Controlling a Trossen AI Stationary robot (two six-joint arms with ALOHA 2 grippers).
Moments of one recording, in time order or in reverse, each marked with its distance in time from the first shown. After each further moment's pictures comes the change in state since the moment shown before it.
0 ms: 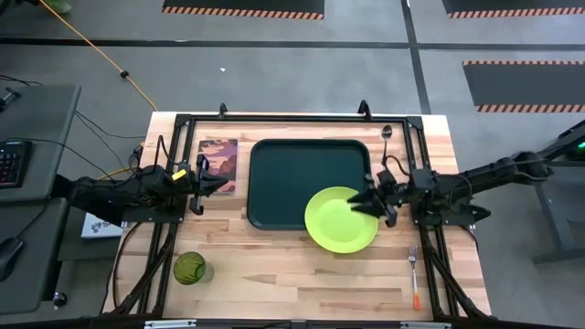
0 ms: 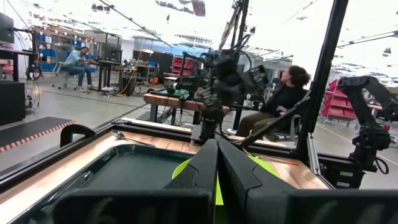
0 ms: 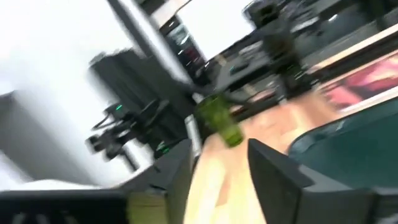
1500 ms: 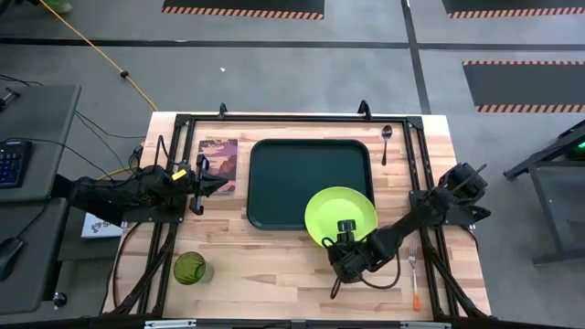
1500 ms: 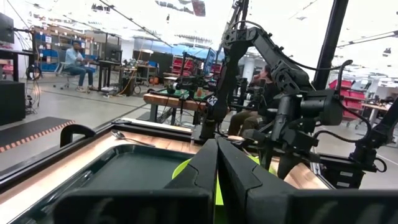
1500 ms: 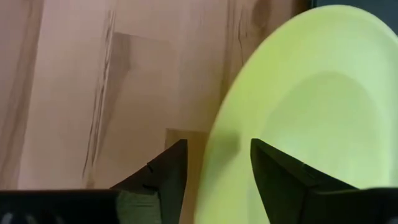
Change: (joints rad) left arm 0.000 0.000 0.000 0.000 0.000 0.000; right arm 0.428 0.981 0.888 -1.277 0.448 -0.173
